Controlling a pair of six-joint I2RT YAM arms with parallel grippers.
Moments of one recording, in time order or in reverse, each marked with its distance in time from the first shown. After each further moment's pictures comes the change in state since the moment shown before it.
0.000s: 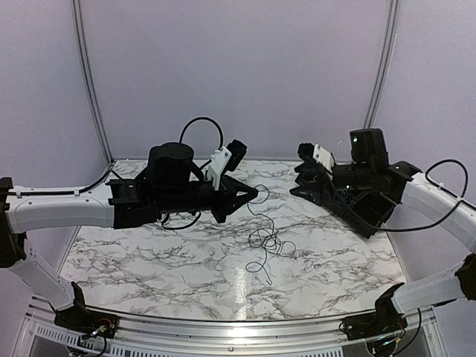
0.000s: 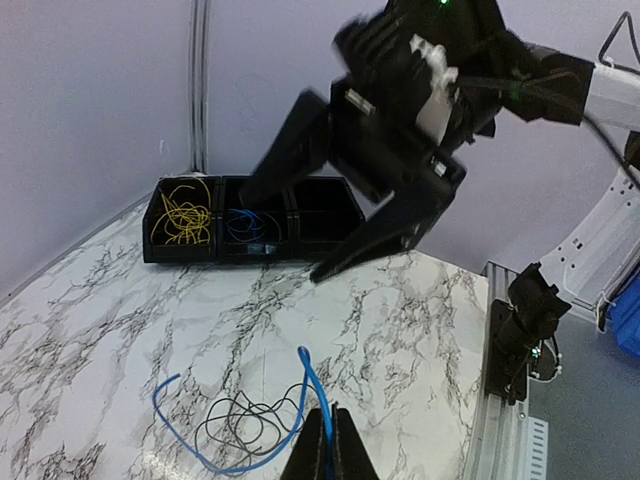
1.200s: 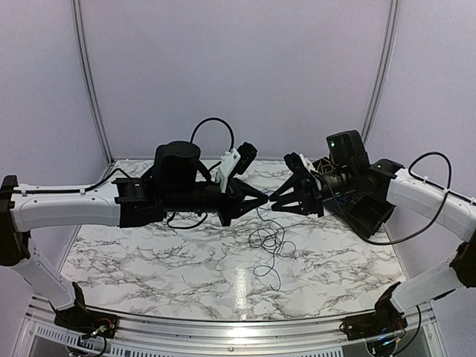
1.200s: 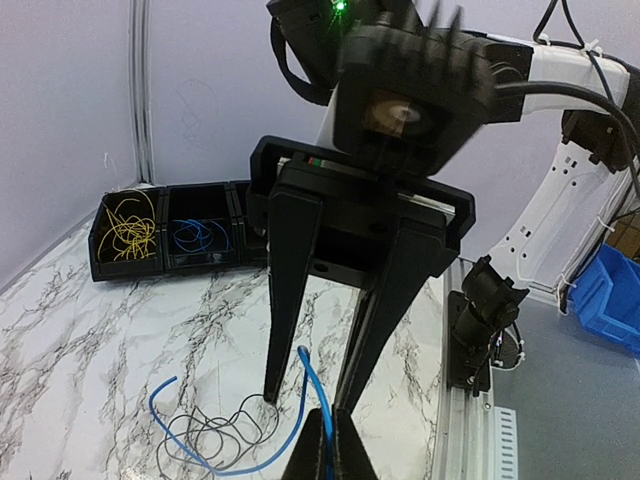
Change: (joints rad) left arm -0.019 0.042 0.044 0.007 0.131 0.014; right arm 0.128 0.092 0.066 -0.050 -0.406 0.034
